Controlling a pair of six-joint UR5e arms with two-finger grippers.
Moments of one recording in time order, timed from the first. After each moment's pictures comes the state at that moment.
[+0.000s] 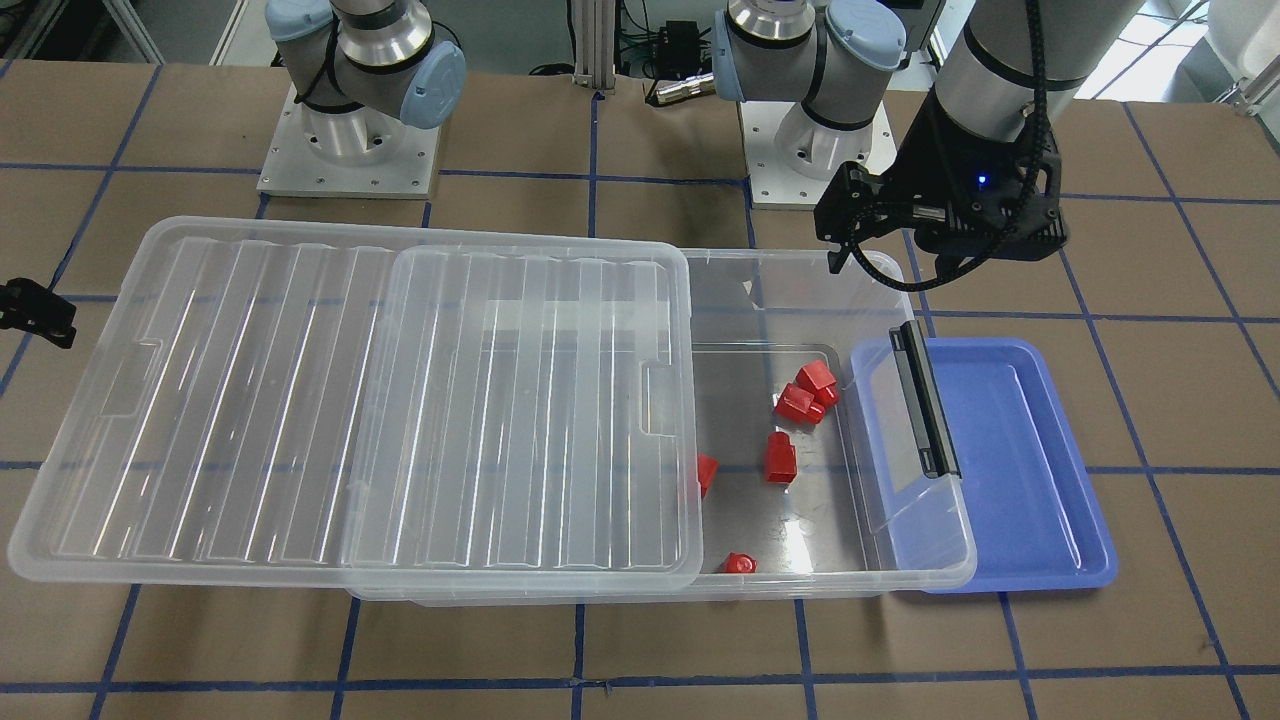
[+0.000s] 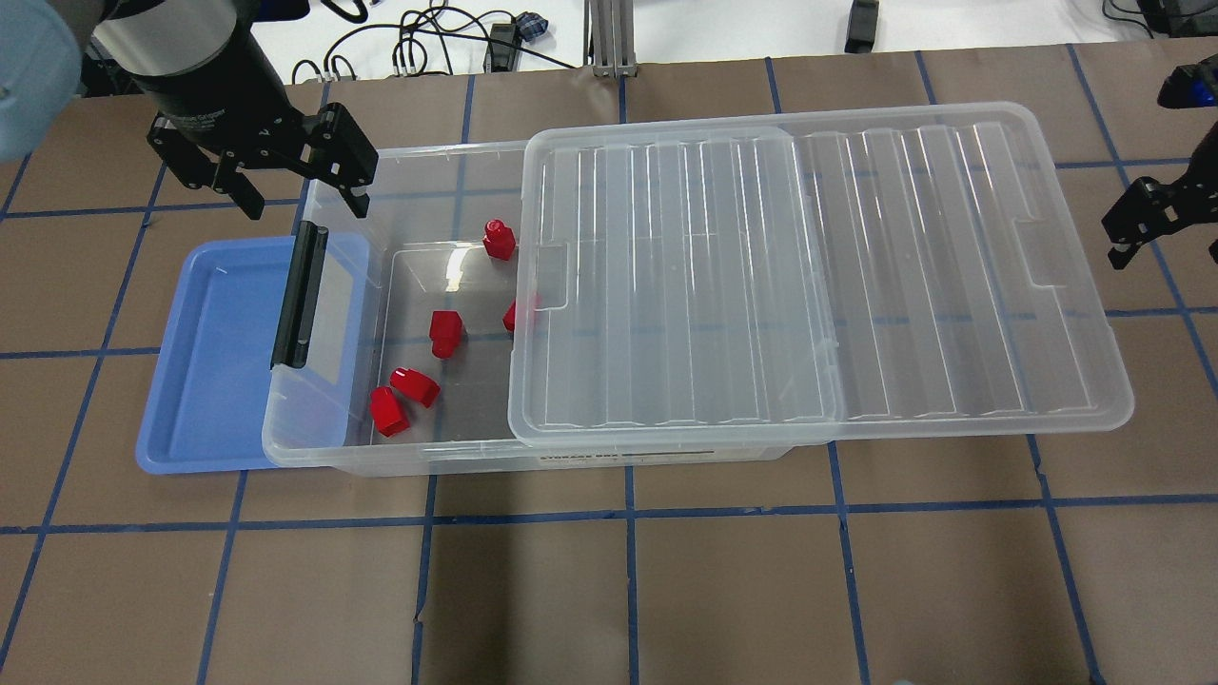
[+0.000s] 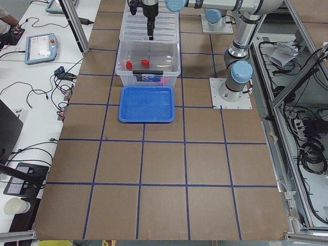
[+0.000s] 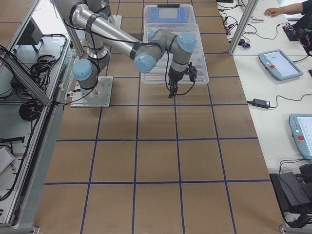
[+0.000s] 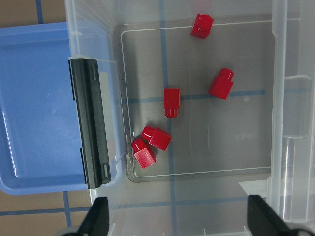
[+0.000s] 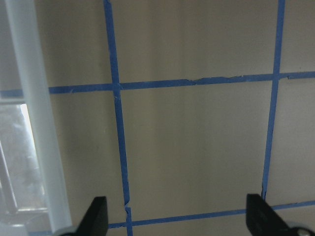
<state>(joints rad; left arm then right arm) -1.55 -1.62 -1.47 -1.64 1.56 0.07 1.08 -1.40 1.67 -1.76 -1.71 -0.44</state>
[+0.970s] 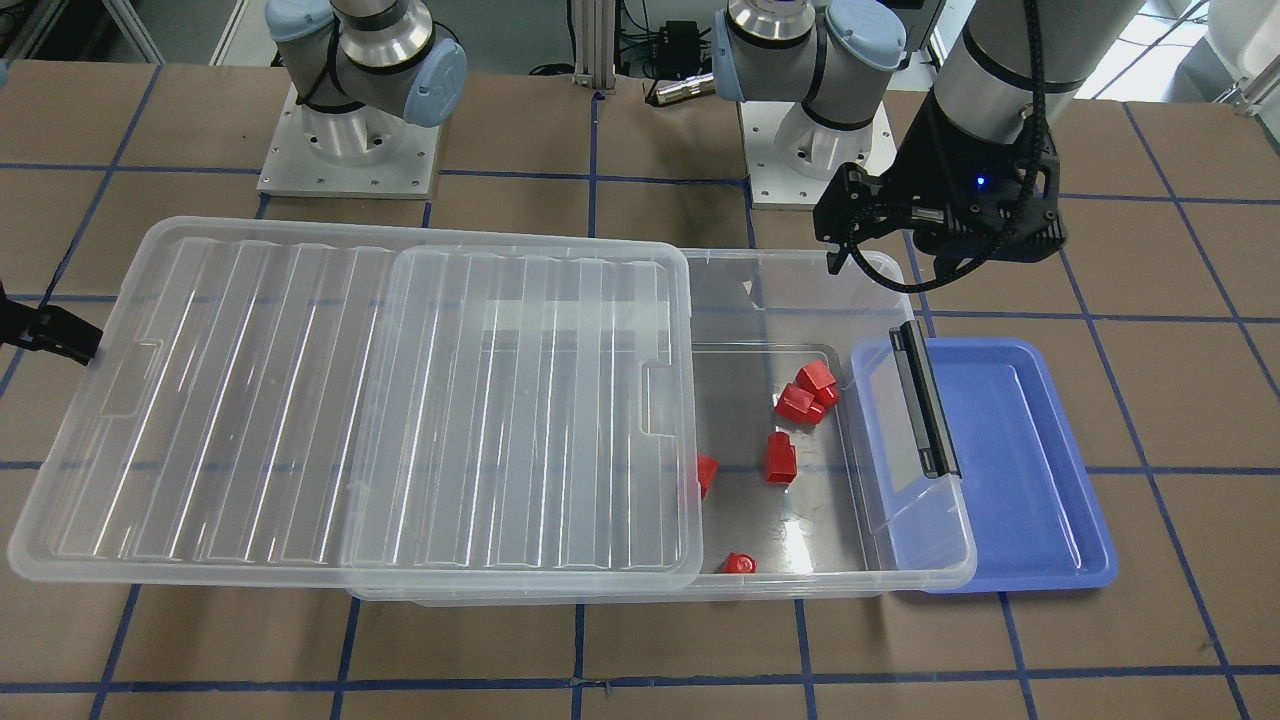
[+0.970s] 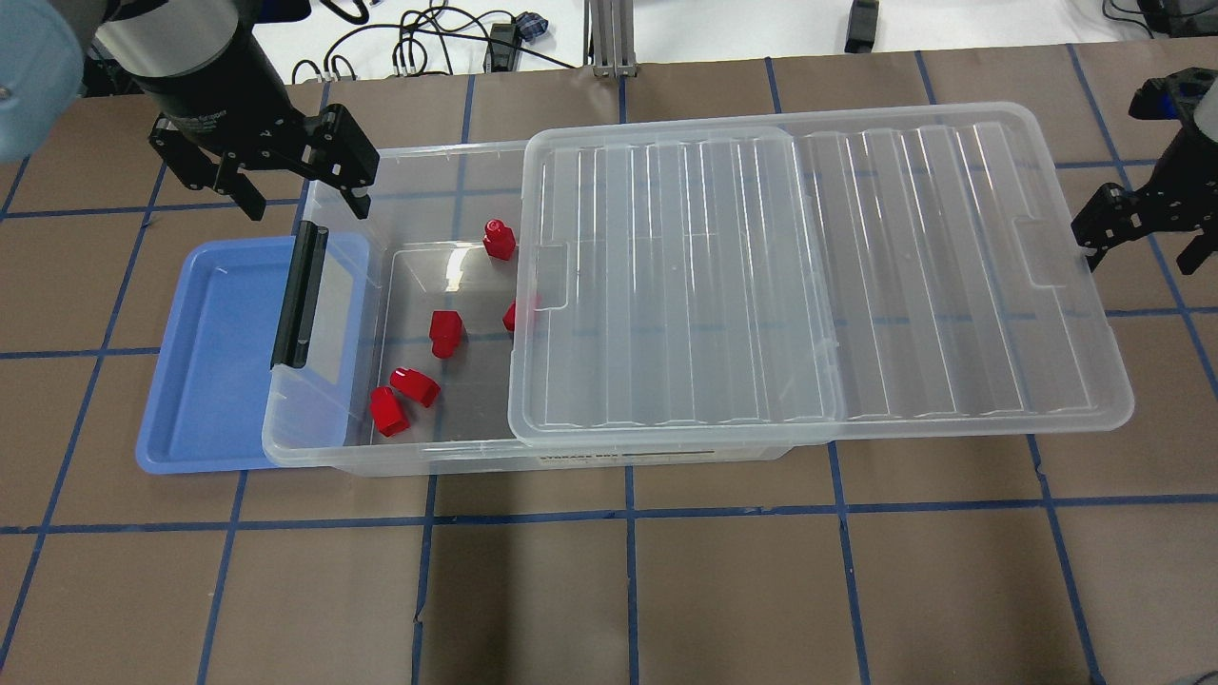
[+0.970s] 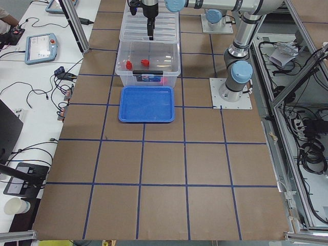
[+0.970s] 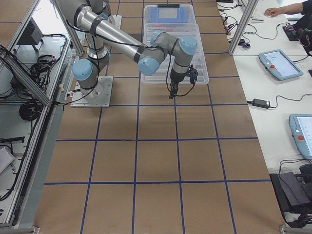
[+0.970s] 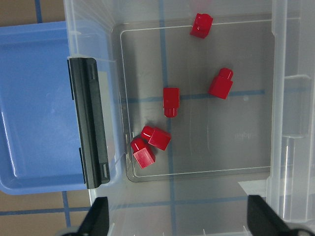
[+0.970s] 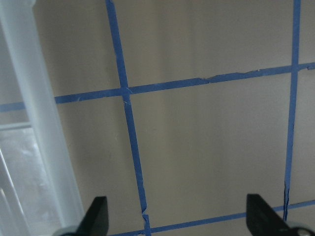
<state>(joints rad) -1.55 -1.62 -1.47 -1.64 1.56 0.07 1.11 -1.38 1.69 -1.77 -1.70 -0.34</state>
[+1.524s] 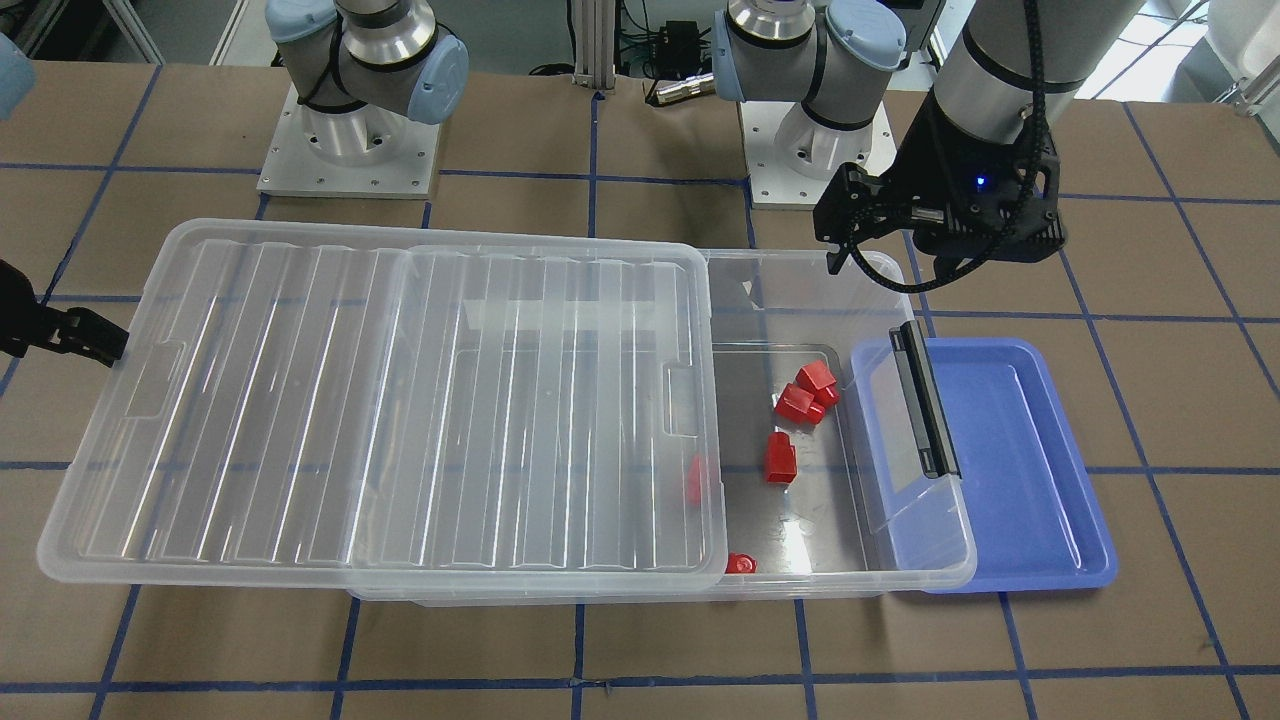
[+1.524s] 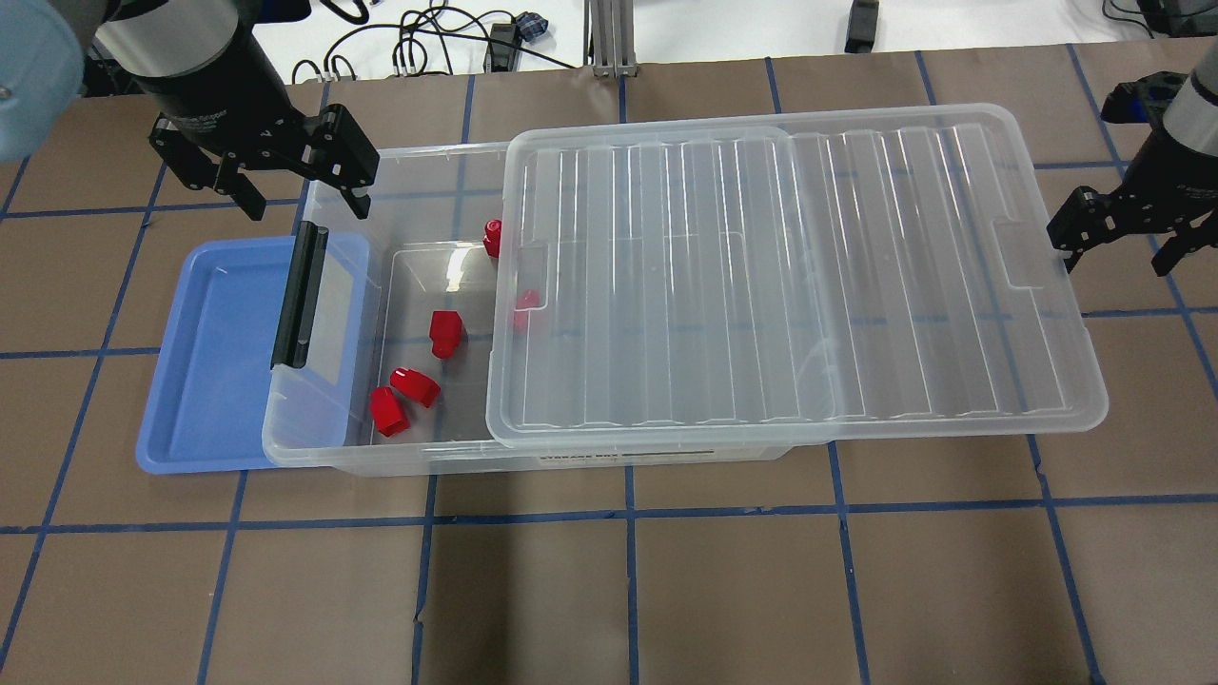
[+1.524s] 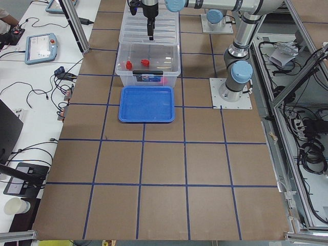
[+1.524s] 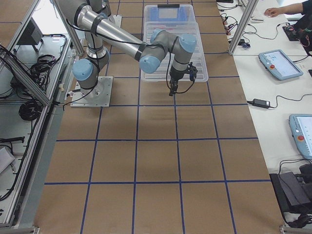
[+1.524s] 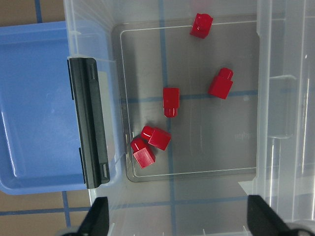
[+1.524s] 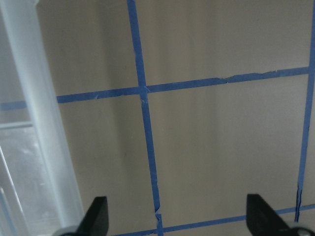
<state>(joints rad) -1.55 -1.62 -1.47 -1.64 1.56 0.07 1.15 -1.39 1.70 -1.77 -1.70 -0.31</state>
